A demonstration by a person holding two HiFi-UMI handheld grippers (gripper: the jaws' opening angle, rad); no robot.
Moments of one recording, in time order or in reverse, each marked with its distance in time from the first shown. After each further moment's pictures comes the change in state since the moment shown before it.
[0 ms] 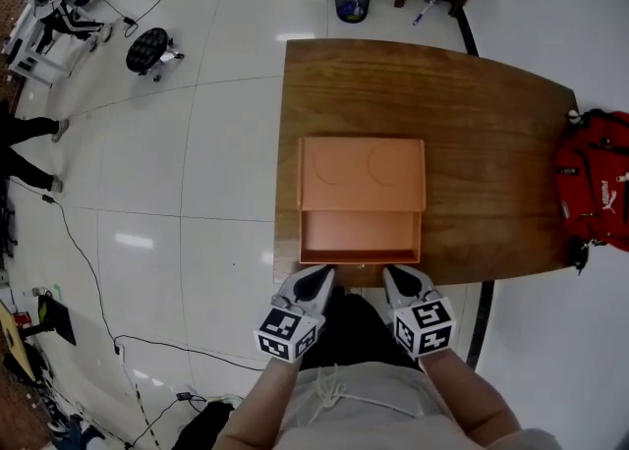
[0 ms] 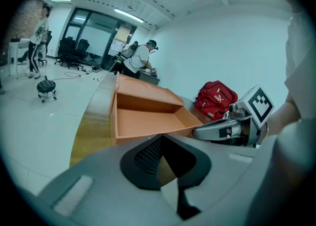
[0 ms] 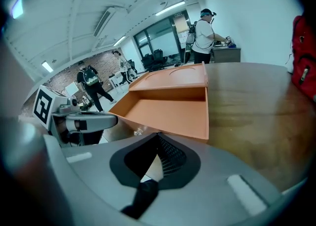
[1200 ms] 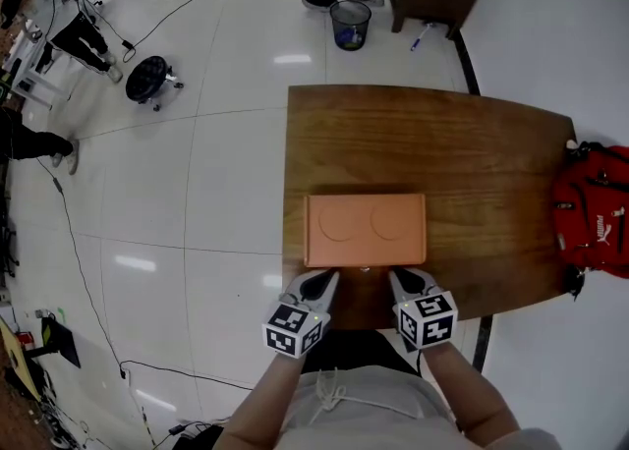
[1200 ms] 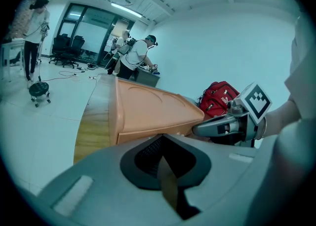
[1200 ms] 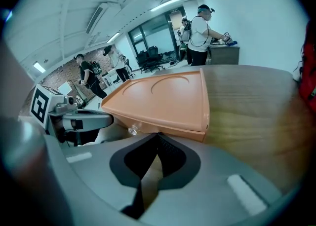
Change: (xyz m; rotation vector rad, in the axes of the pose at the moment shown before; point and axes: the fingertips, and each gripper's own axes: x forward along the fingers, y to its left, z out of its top) left arm 0.051 0.051 0.059 0.015 0.052 -0.028; right arm 0.050 -0.042 0.067 0.023 0.042 -0.051
